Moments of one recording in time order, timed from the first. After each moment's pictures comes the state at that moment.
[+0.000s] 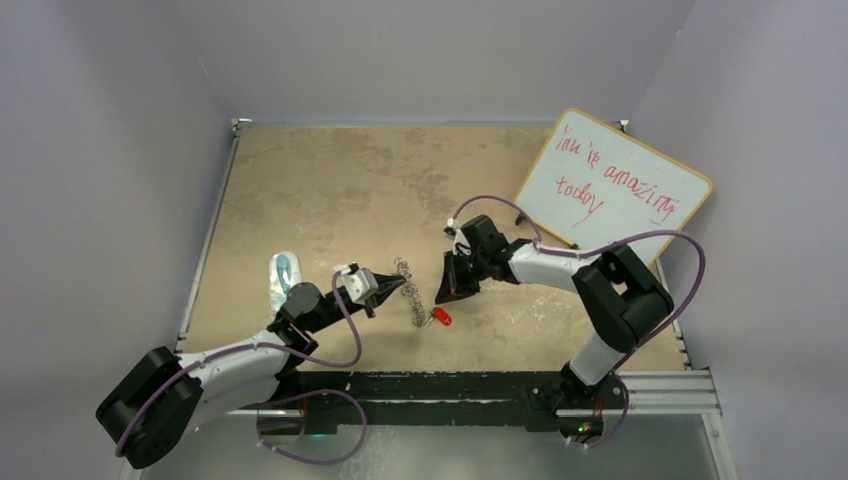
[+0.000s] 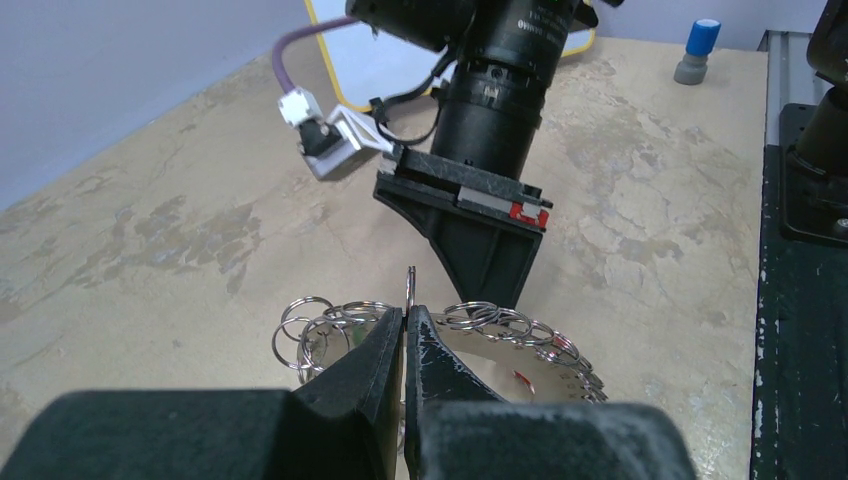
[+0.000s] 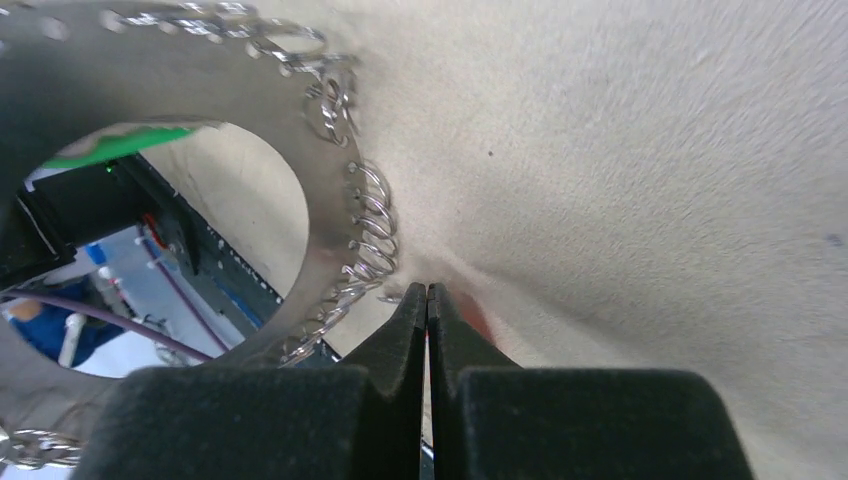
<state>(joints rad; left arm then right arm) -0.70 0.95 0.09 0.93 0.36 0.09 0.65 1.66 0.79 -0.15 -0.54 0.62</state>
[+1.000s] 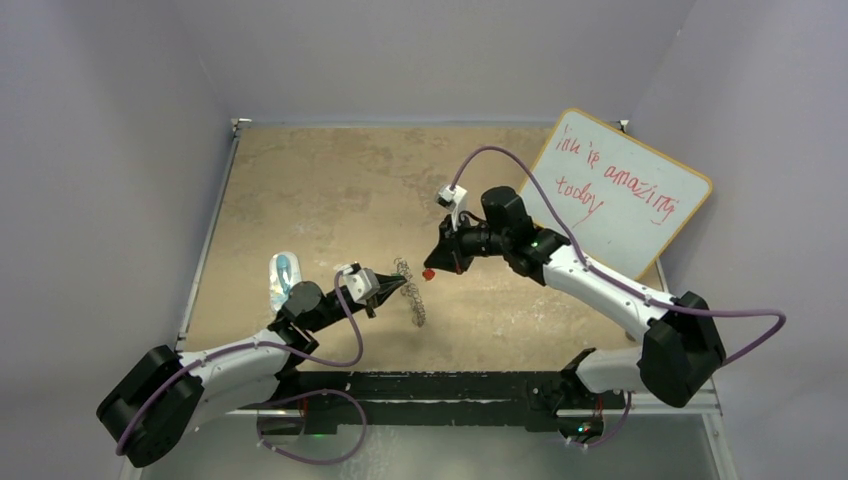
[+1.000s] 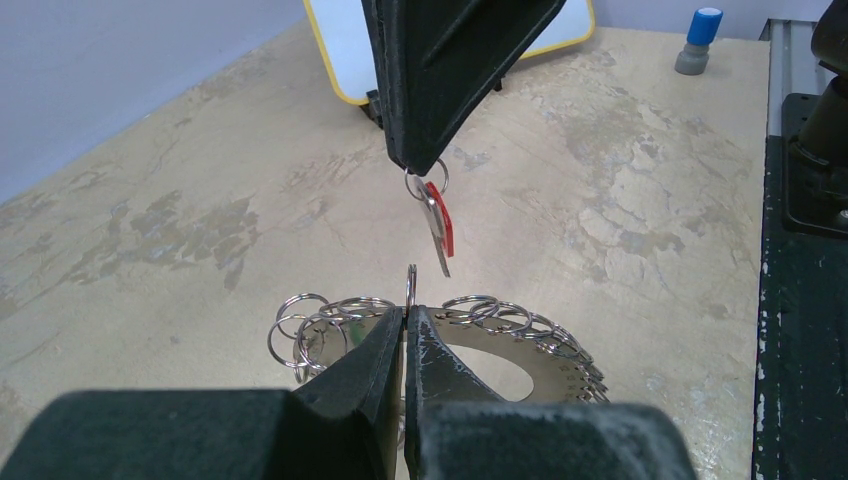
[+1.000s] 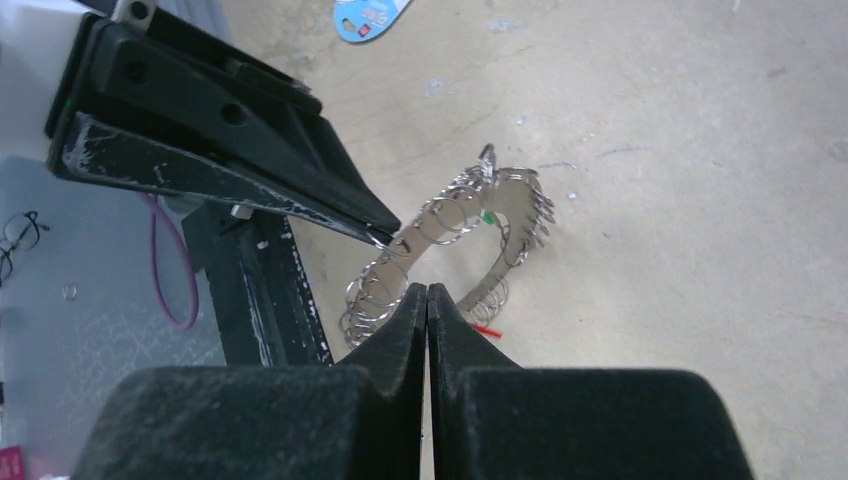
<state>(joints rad) -0.70 0.96 0.09 0.91 0.36 0.10 0.67 1.32 0.93 -0.16 -0.61 0.16</state>
